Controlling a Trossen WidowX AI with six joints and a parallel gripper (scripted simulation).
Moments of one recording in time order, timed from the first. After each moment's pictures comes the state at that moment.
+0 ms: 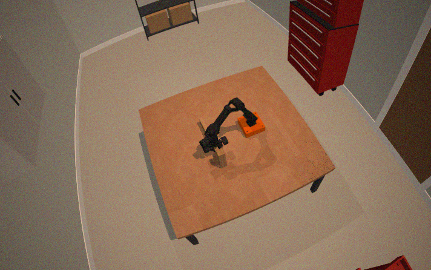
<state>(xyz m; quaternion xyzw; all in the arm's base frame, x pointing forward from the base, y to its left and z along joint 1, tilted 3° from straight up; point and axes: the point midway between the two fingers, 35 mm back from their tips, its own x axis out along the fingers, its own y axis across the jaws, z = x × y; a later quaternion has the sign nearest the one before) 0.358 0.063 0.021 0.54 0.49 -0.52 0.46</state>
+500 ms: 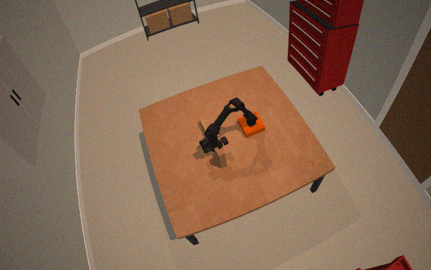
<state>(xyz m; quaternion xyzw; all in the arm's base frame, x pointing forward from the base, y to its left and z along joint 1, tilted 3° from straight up) 0.359 0.063 0.020 0.54 0.48 -0.52 0.46</state>
